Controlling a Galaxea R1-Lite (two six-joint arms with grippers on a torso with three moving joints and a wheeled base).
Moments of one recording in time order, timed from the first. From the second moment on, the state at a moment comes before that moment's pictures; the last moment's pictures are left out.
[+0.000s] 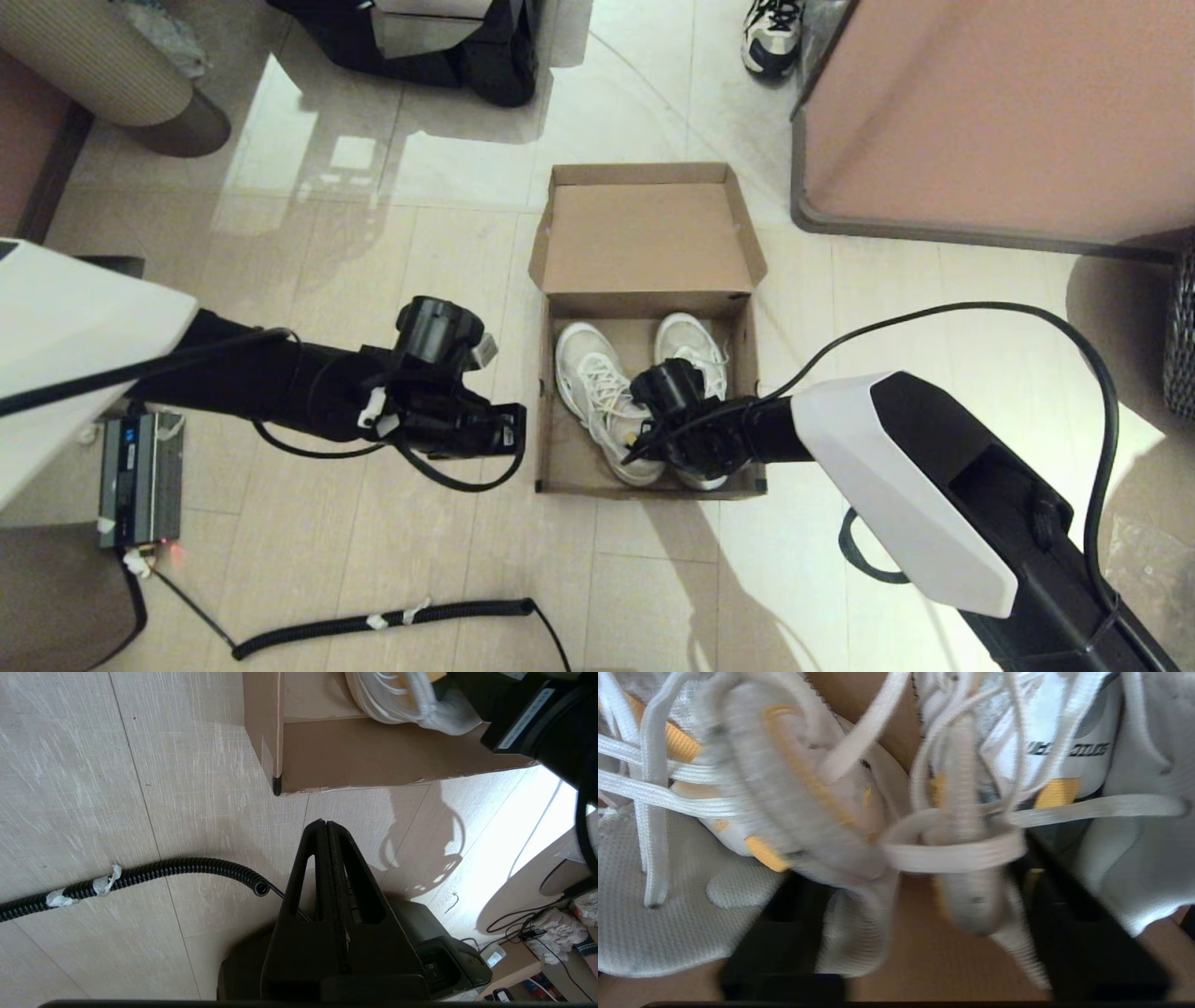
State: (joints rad) left arm -0.41 2.04 -1.31 0.04 -0.04 -0.26; right arm 0.57 2.63 -1.96 0.08 -0.42 0.55
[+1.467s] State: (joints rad) left arm -0.41 2.02 -1.28 -0.04 -0.04 -0.26; right arm 0.61 2.39 -1.94 0.33 -0.37 0.55
